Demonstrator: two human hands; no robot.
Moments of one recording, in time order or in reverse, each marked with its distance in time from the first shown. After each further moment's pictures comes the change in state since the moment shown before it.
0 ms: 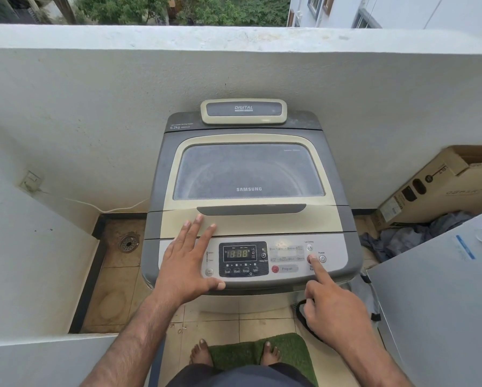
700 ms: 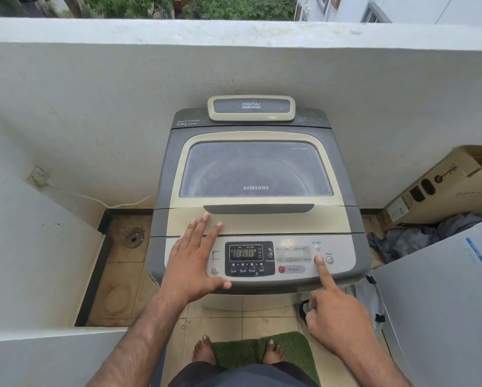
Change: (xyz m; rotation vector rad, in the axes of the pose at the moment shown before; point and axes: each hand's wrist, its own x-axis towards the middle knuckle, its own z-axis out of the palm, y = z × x) left_hand 0.000 -0.001 0.003 -0.008 0.008 0.000; right_hand -0.003 -0.011 -0.004 -0.059 -0.112 0.001
